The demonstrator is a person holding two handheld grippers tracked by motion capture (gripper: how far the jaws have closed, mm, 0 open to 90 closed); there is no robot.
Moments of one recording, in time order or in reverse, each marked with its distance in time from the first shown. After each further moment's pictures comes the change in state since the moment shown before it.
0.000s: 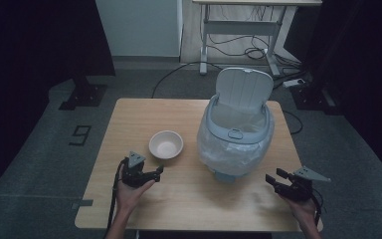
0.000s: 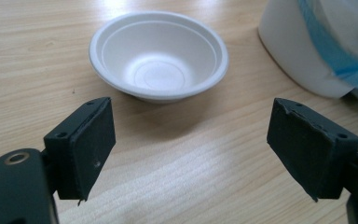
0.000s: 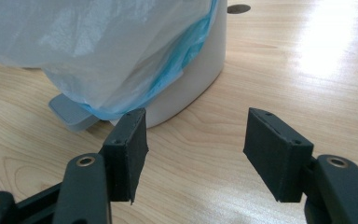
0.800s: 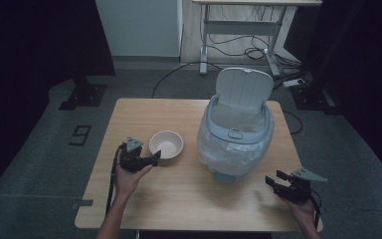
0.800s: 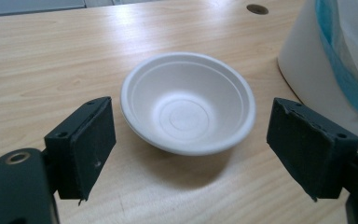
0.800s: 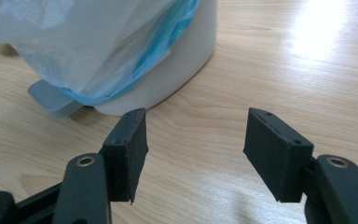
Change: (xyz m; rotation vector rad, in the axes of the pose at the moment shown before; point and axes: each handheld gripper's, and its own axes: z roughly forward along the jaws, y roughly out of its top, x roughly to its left) left arm 0.021 0.038 0.013 -0.022 0.034 -0.001; right arm -0.003 -0.007 0.005 0.042 -0.035 0.006
